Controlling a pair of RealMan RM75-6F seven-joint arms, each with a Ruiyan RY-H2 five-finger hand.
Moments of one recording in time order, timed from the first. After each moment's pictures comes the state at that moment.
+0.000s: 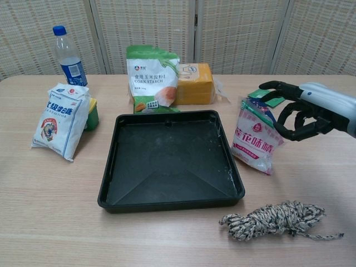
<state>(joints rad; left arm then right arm) -0.10 -1.18 -0.03 -1.66 1.51 1.49 0.21 0.48 -1.49 0.14 -1.54 -1.29 1.06 0.13</state>
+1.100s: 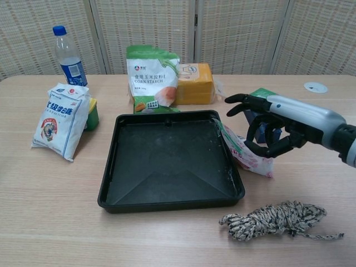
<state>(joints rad) -0.09 -1.17 -0.03 -1.67 1.51 1.49 0.21 0.52 -1.48 0.10 -1.60 -1.40 1.03 0.16</state>
